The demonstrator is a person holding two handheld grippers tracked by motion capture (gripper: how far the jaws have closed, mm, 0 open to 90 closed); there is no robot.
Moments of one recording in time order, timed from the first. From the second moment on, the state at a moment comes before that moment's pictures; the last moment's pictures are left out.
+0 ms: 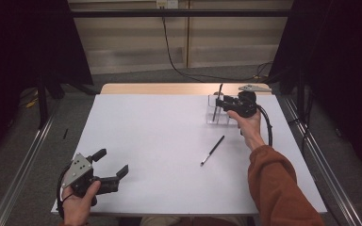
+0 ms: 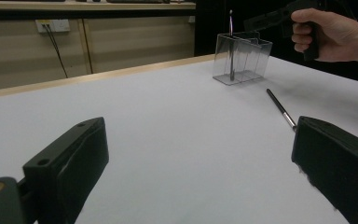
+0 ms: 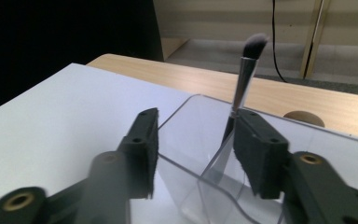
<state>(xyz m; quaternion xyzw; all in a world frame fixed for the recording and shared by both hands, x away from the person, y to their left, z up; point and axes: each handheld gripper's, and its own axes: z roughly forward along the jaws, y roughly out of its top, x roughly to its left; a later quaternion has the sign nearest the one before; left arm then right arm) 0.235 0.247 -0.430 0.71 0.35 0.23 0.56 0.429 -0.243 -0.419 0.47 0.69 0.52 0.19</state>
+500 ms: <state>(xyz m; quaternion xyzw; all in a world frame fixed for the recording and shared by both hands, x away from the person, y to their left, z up) 0.237 0.249 -0.431 0.71 0.35 0.23 0.56 0.409 -0.250 -0.414 0.46 0.69 0.53 0.19</state>
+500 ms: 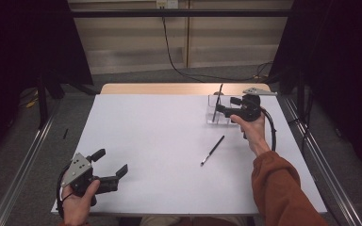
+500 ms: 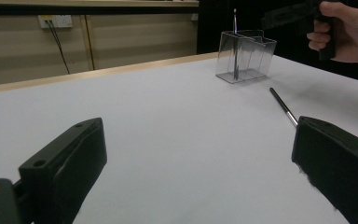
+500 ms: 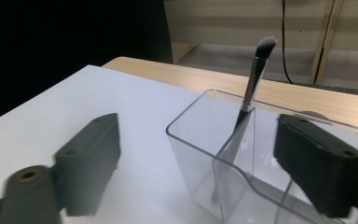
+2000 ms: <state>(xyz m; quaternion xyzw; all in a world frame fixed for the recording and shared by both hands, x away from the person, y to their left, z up) 0.236 0.256 -0.432 0.70 0.37 0.23 0.57 0.282 -0.280 -0.424 0.45 0.67 0.55 0.23</state>
